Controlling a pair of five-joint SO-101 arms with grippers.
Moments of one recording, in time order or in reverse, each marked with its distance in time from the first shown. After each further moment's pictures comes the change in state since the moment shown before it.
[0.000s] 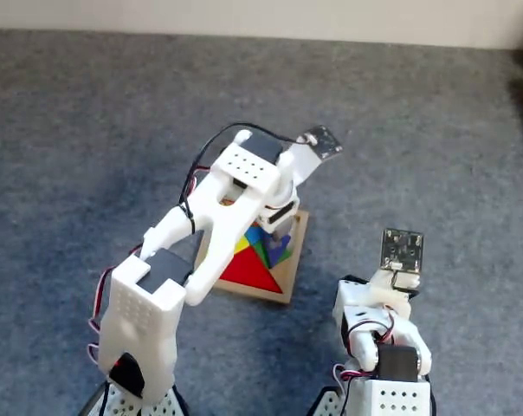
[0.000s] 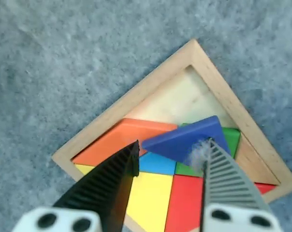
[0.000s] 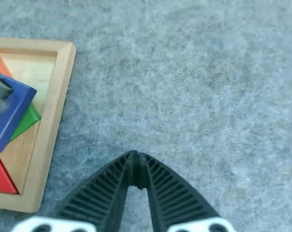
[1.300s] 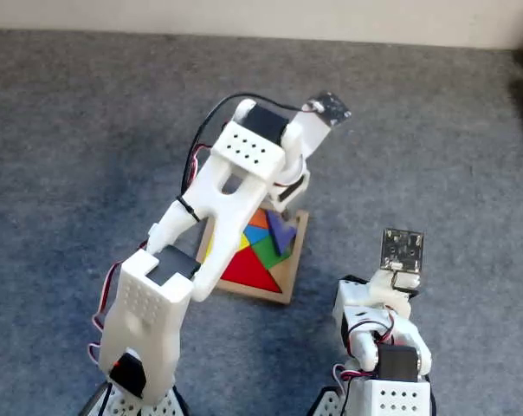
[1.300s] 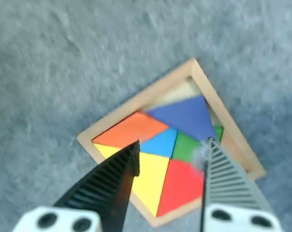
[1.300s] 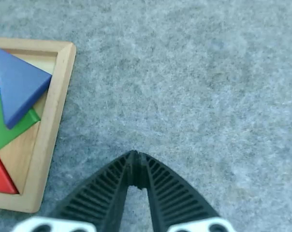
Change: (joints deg) left arm 0.3 4.0 -23.1 17.8 3.3; right arm 0.0 0.0 0.0 0.0 0.0
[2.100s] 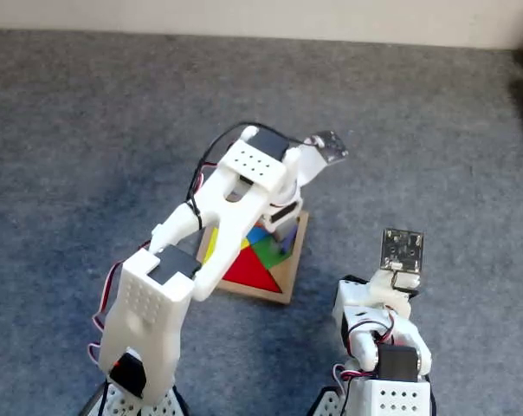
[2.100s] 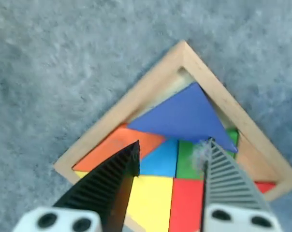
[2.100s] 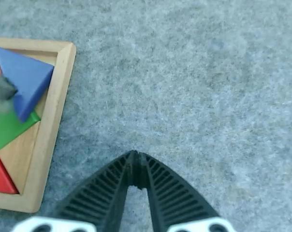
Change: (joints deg) left arm 0.1 0.5 16.4 -14.9 -5.2; right arm 0.0 0.0 0.0 0.0 0.0
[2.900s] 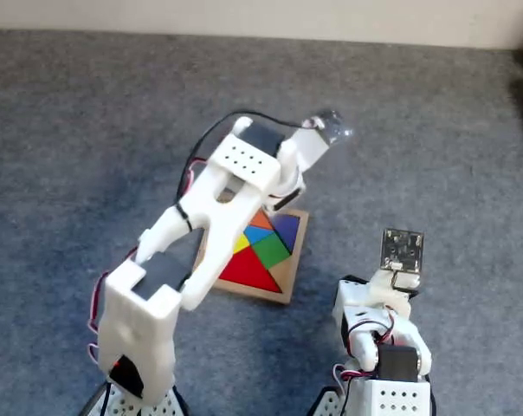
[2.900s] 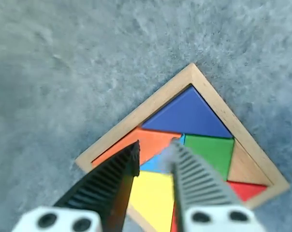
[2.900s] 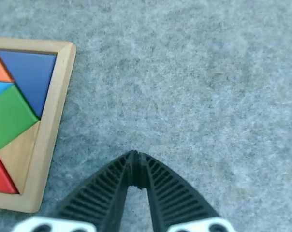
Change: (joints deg) left arm 0.0 -8.2 0.0 1.2 1.1; right arm 0.0 0.0 0.0 0.0 0.0
